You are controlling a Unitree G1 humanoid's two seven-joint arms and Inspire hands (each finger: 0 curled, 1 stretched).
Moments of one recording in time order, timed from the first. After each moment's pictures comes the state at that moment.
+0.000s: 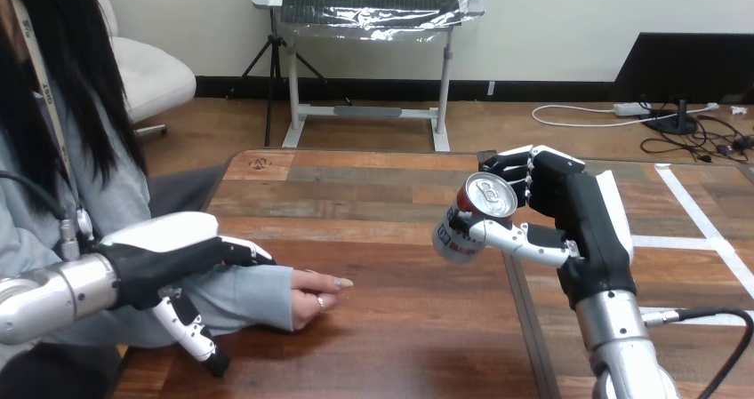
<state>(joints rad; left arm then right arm) -0.49 0.76 -0.22 0.87 0.56 -0.82 -0.43 -0.17 -0.13 -0.04 0.47 -0.04 -0.57 0.04</state>
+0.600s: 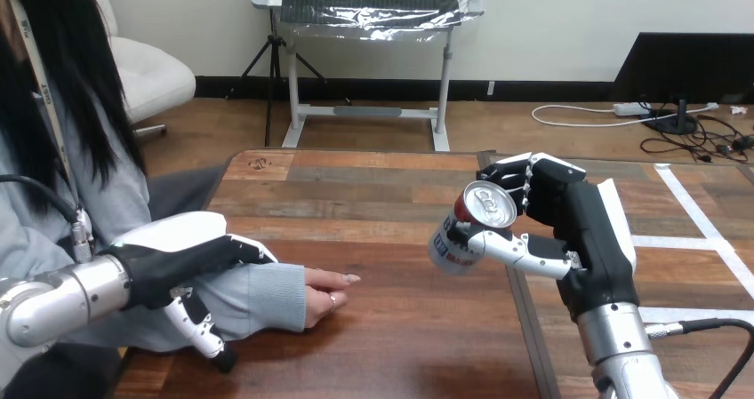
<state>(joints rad) -0.49 0.74 -0.24 0.86 0.56 -0.80 -0.38 -0.09 -0.12 -0.03 0.33 -0.04 -0.51 0.07</state>
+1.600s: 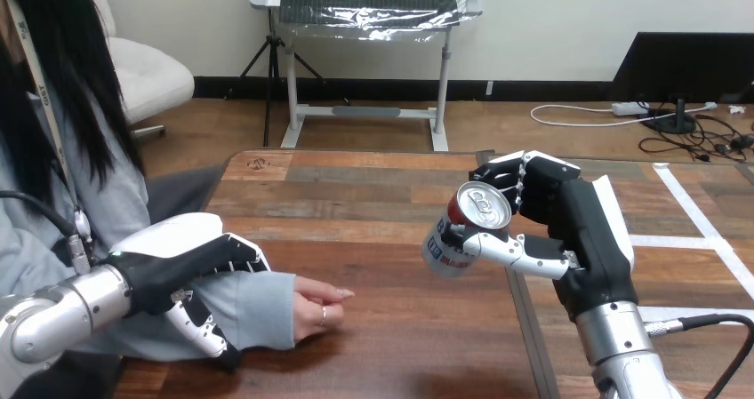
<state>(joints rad) -0.49 0.73 -0.28 0.95 0.57 -0.84 -0.23 -0.08 -0.11 -0.03 0.28 -0.03 -0.48 0.10</state>
